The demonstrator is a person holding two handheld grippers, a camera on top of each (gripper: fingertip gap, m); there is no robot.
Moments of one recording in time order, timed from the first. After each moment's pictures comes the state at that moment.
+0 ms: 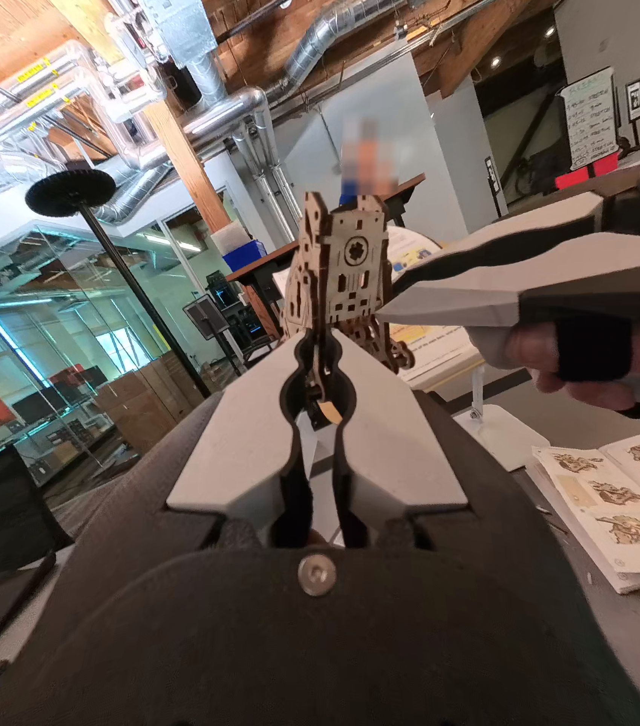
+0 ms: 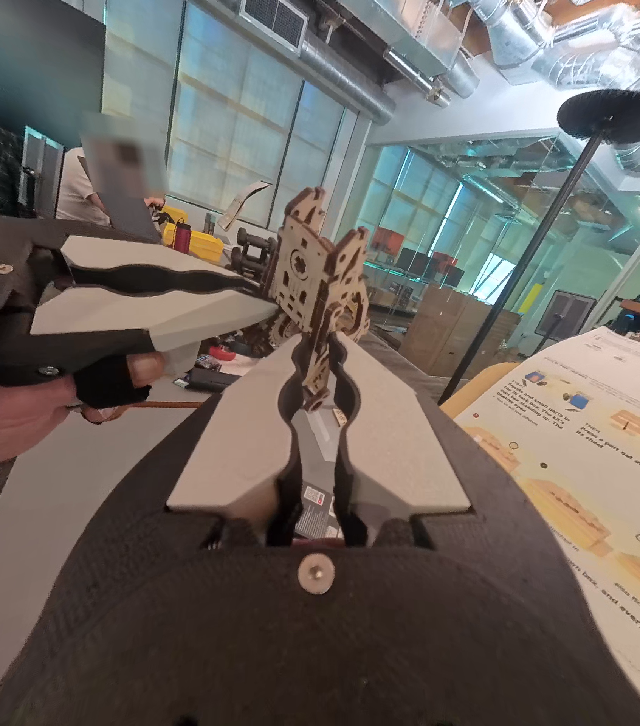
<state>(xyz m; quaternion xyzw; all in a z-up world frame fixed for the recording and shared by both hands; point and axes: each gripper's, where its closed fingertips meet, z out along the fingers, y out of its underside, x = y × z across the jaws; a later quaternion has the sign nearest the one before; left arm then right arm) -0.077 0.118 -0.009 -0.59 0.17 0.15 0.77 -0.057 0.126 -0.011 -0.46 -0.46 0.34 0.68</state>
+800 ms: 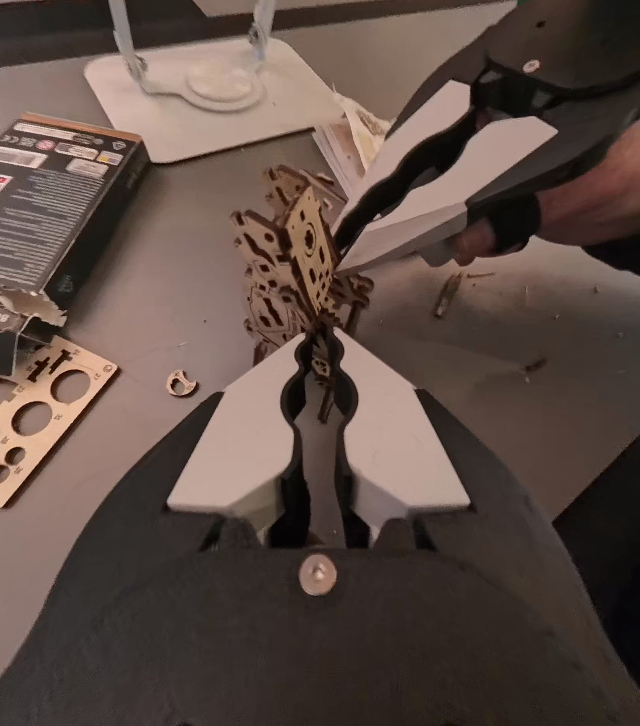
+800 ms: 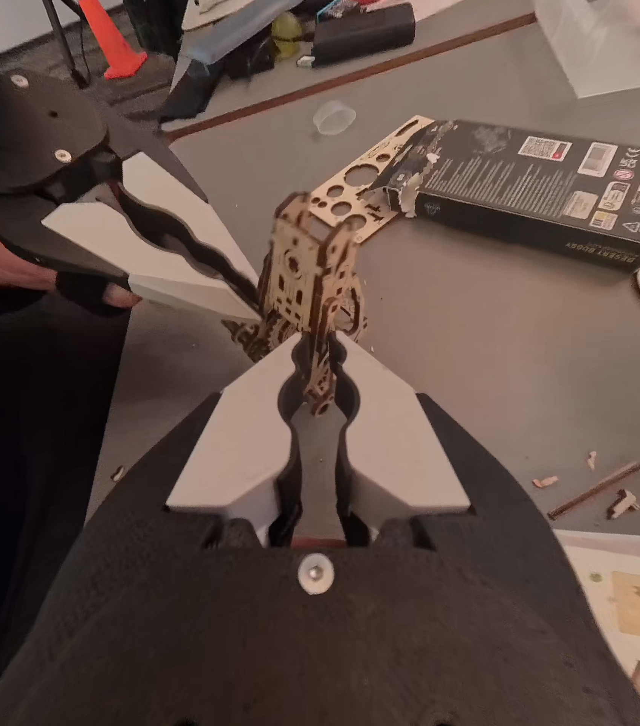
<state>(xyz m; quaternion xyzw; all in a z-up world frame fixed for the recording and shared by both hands) -0.051 0.098 -0.293 -0.86 0.18 -0.16 0.44 -0.043 0.123 -0.285 -0.65 -0.57 0.41 0.29</state>
